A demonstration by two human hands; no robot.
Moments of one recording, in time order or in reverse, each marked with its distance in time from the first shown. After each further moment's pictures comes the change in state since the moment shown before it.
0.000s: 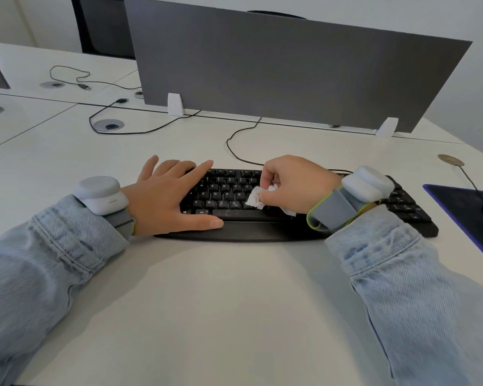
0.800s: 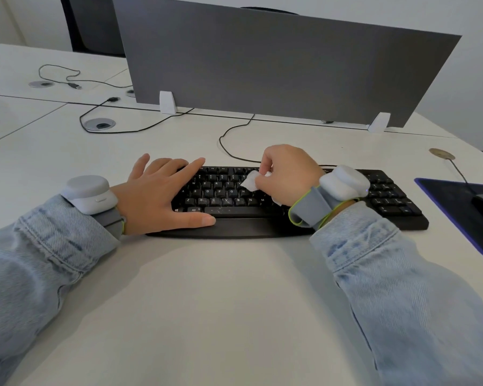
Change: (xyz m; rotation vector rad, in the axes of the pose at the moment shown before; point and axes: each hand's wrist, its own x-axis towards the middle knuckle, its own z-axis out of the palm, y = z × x) left_hand 0.001 0.000 0.000 -0.002 -0.006 0.003; right_hand 0.006 0.001 0.008 -0.002 0.171 0.133
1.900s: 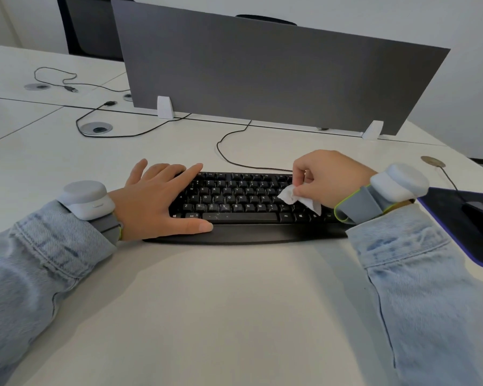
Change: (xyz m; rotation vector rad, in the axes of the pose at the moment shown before) left_hand 0.000 -0.001 0.000 0.003 -0.009 -0.003; right_hand -0.013 0.044 -0.043 -0.152 -0.148 -0.042
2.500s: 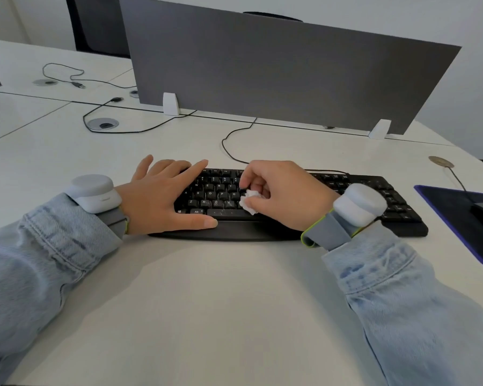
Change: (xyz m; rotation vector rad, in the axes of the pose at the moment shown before) left_hand 0.000 0.000 -0.001 -0.007 -0.004 -0.001; right_hand -0.004 -0.058 0.031 0.279 0.060 -0.267
